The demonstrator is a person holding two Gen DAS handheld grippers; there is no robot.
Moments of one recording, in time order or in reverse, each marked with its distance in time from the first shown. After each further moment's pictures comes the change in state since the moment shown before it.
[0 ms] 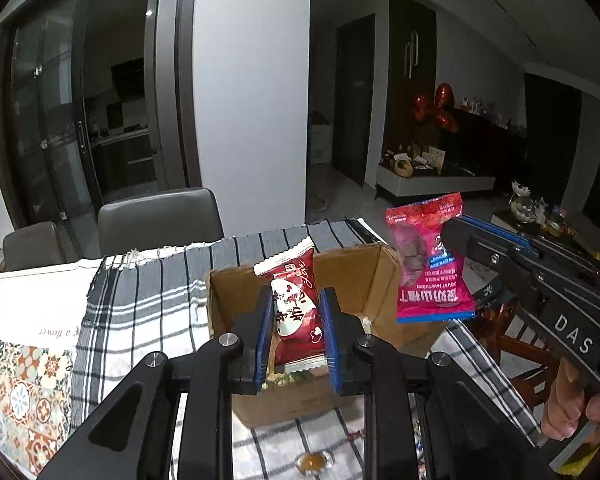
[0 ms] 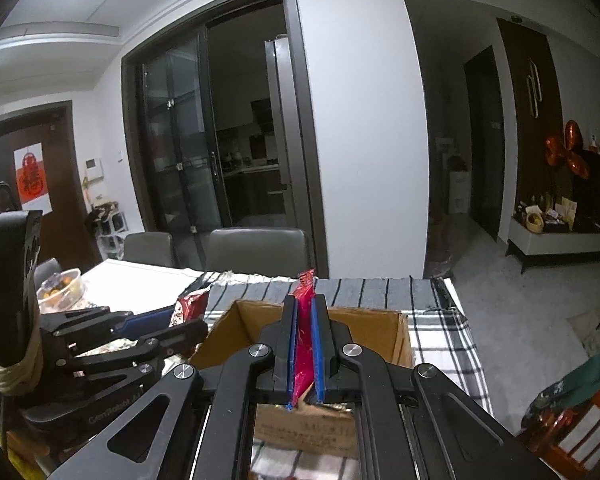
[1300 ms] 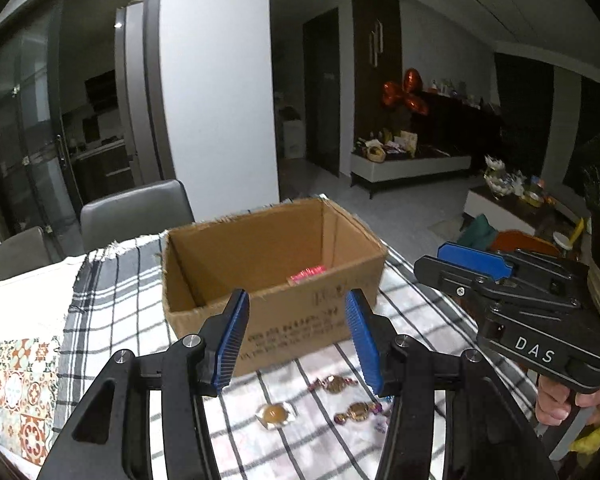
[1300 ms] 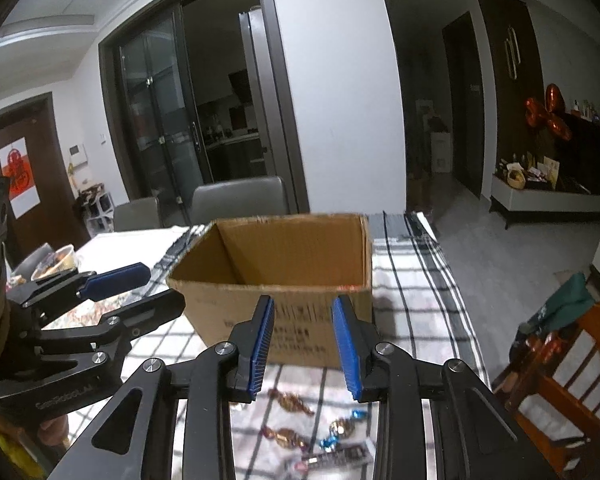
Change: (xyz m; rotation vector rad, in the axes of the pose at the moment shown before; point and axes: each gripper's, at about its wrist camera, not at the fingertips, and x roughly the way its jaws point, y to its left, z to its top) left arm -0.040 -0.055 -0.063 0.097 0.011 -0.061; right arm -0.050 -0.028 -0.079 0.064 0.124 -0.045
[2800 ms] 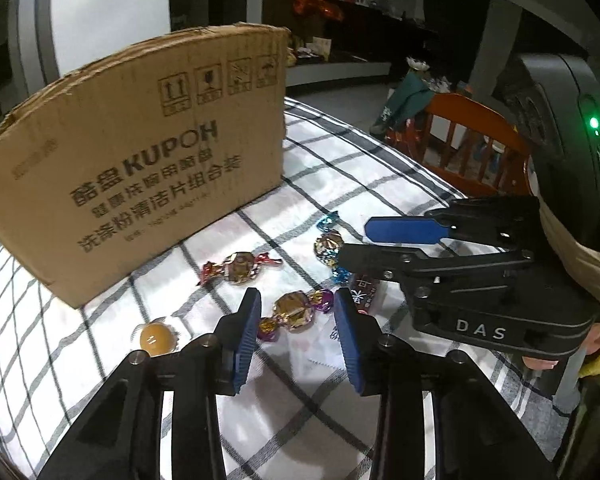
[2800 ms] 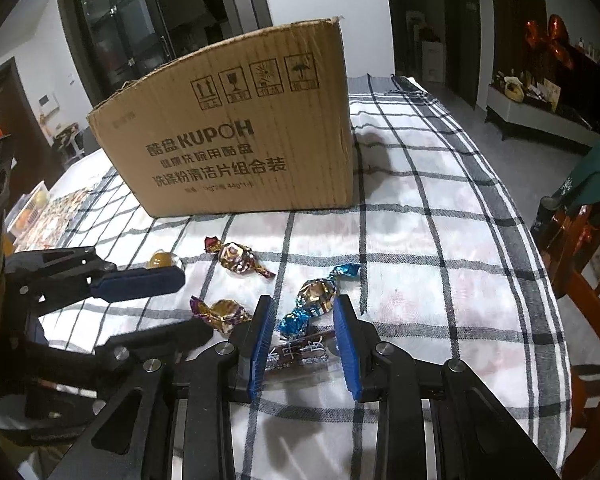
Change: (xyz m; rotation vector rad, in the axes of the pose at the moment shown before) left arm 0.095 -0.045 -0.102 0.167 0.318 -0.313; right arm 0.069 -0.028 -0.117 0.062 0.335 -0.032
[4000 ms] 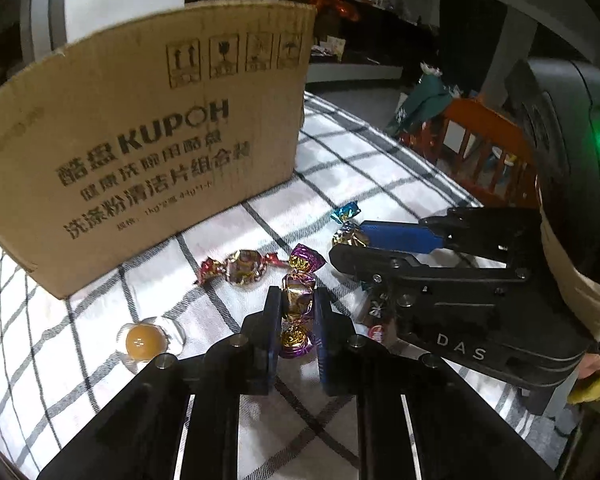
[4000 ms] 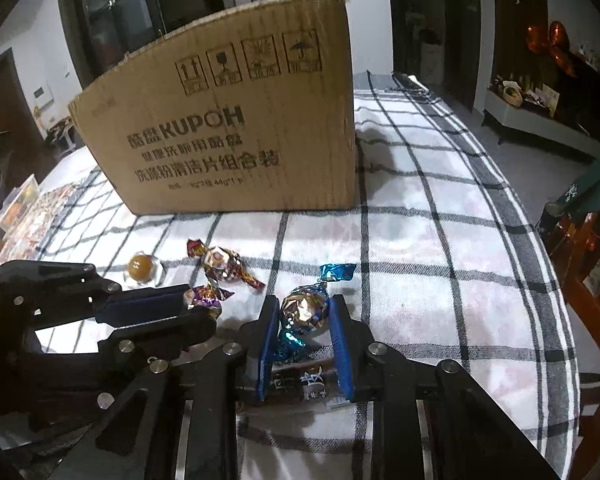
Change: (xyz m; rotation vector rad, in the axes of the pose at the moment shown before) left arm 0.014 0.010 0.004 -0.080 -0.006 0.014; right arm 0.018 0.004 0.005 -0.020 -0.002 -0.031
